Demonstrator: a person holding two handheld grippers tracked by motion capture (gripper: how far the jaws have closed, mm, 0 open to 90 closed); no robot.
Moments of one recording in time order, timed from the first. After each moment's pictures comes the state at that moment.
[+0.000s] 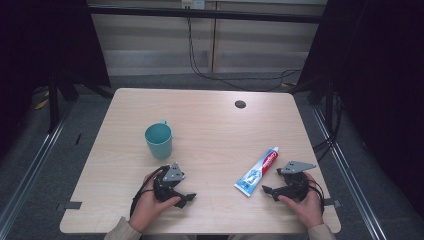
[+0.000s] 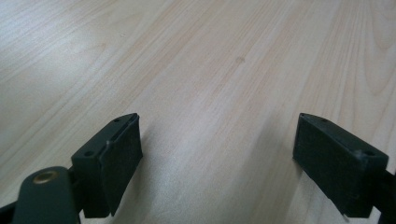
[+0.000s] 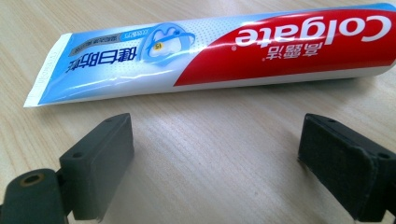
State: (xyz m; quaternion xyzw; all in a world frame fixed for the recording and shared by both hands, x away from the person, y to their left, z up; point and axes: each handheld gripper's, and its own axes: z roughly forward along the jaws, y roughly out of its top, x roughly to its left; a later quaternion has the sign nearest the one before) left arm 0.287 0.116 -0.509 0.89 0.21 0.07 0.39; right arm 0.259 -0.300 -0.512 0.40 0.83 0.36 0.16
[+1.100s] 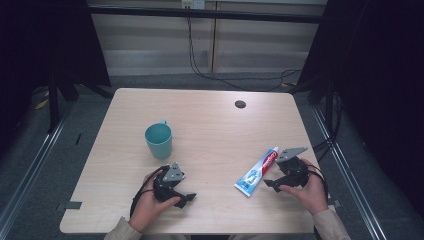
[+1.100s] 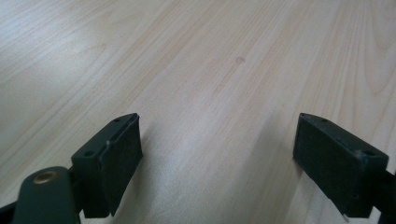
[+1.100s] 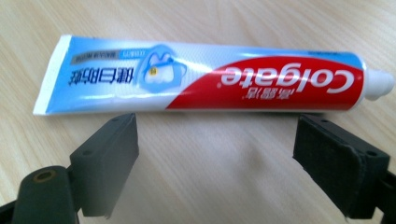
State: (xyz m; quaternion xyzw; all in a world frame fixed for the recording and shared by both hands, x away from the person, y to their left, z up) left arm 0.287 0.116 -0.509 0.89 0.21 0.07 0.39; right arm 0.284 -0.288 -0.470 0.37 0.88 0.26 0.14
